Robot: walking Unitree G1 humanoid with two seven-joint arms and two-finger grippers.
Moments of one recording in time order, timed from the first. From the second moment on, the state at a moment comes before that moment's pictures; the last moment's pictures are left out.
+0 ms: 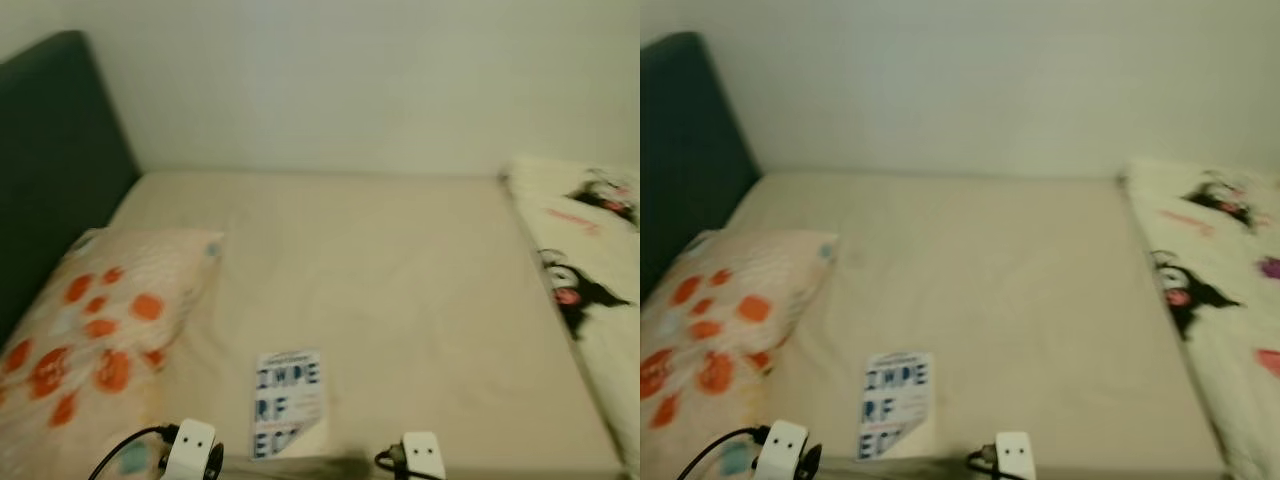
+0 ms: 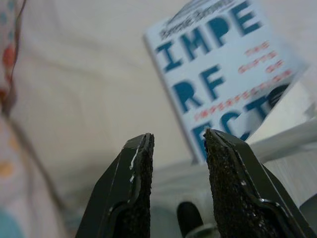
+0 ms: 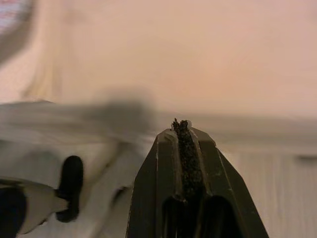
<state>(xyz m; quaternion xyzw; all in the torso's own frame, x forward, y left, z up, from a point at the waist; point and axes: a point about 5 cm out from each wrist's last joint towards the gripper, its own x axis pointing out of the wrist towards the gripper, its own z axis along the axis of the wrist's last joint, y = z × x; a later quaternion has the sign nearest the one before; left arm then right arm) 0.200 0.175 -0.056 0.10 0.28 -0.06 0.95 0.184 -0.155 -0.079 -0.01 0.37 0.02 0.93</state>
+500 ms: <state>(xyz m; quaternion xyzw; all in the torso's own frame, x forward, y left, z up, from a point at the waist) 0.217 0.182 -0.033 0.09 0.22 -0.05 0.97 0.212 -0.160 -0.053 0.06 0.25 -0.02 0.97</state>
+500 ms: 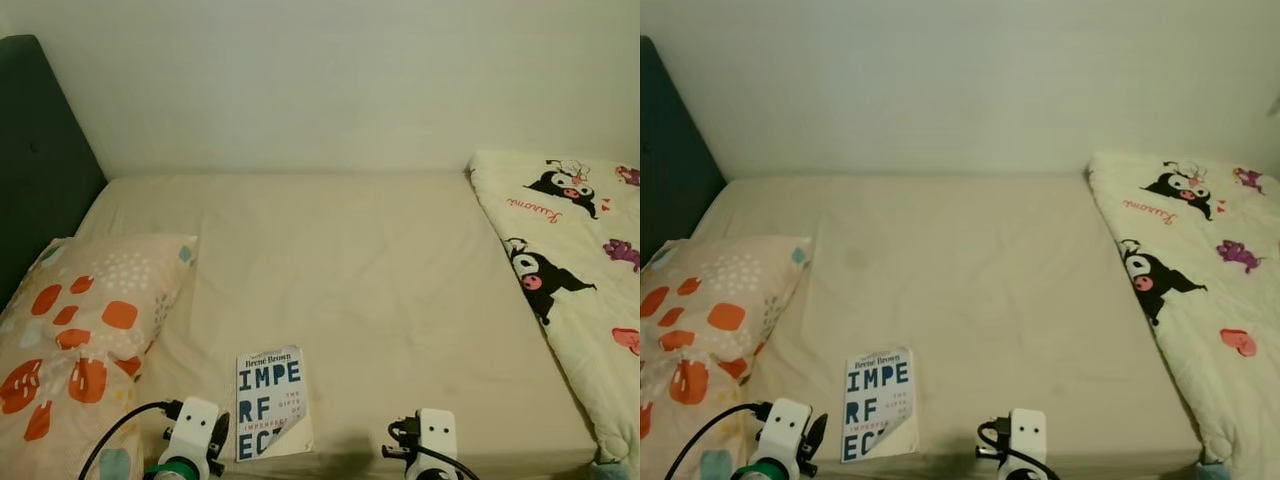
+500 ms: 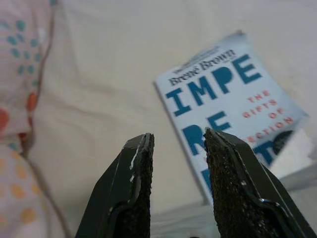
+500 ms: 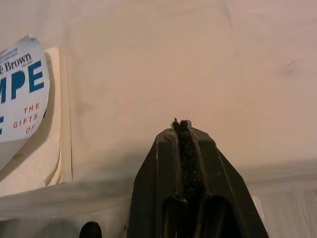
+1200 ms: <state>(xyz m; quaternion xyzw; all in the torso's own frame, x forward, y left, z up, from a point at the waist) 0.221 0.192 -0.013 0.10 0.18 -0.03 0.98 0.222 -0.159 -0.042 0.07 0.22 0.00 0.97</state>
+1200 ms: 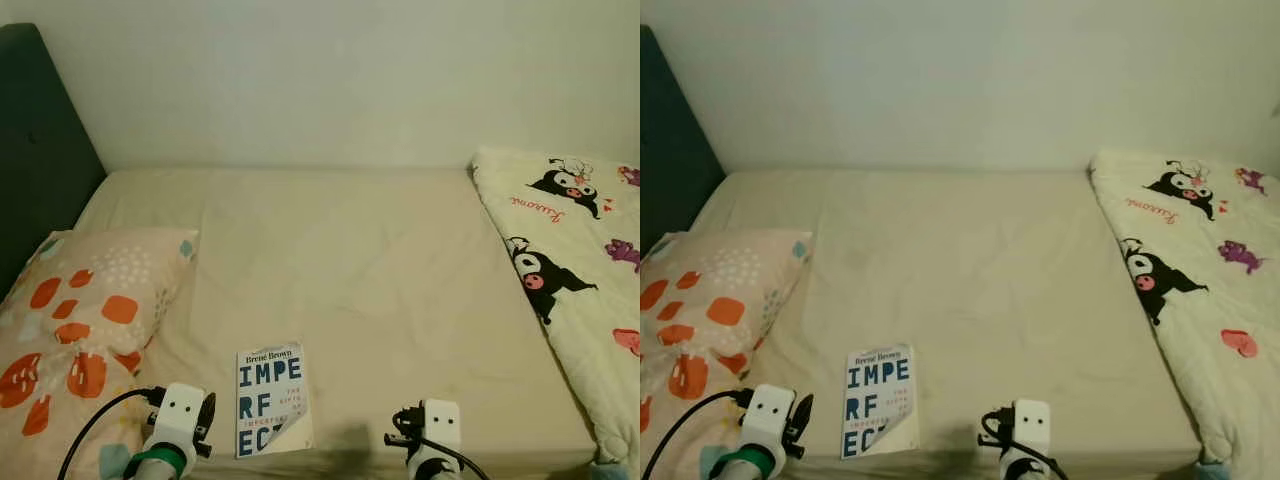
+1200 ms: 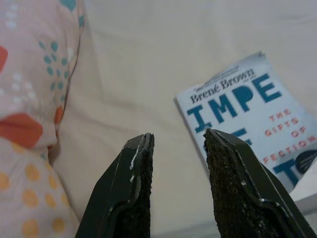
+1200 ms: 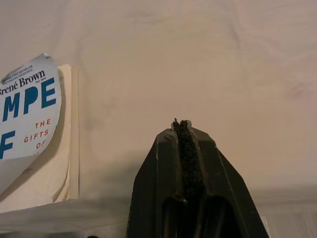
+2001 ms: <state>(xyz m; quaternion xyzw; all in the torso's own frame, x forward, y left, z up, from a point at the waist) 0.197 0.212 -0.012 0.12 0.18 0.02 0.98 0.235 -0.153 -0.033 0.08 0.20 0.01 0.98</state>
